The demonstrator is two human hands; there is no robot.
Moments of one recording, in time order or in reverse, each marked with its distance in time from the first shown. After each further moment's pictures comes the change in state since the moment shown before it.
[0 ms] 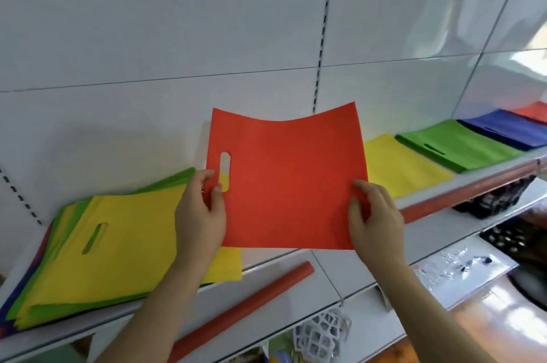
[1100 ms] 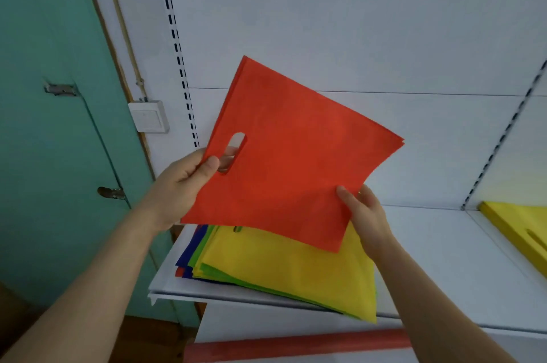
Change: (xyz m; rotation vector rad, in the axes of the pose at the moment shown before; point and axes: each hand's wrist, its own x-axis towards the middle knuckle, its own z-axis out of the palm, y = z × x) left_hand 0.077 -0.058 -0.266 -0.168 -0.266 -0.138; right_hand 0.029 -0.152 0.230 0.850 -0.699 0.518
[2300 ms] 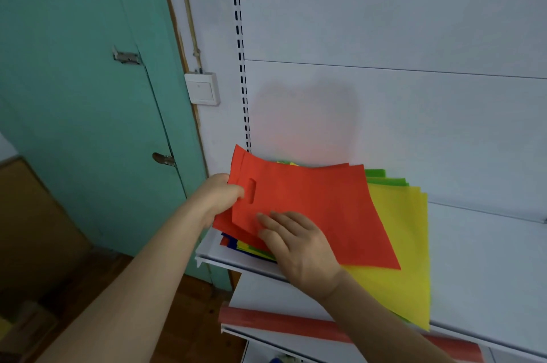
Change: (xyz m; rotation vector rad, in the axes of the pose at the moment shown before) left_hand -0.019 -0.059 -0.003 0.211 0.219 -0.800; right_hand -0.097 0.053 0.142 -0.903 -0.378 -1.492
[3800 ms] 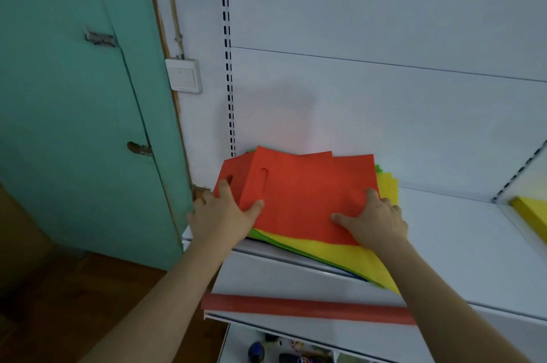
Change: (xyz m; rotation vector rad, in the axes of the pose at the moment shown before) left_hand -0.027 -0.051 0.069 0.671 0.287 0.144; right_hand -0.046 0.078 -0.088 -0.188 -0.628 1.408
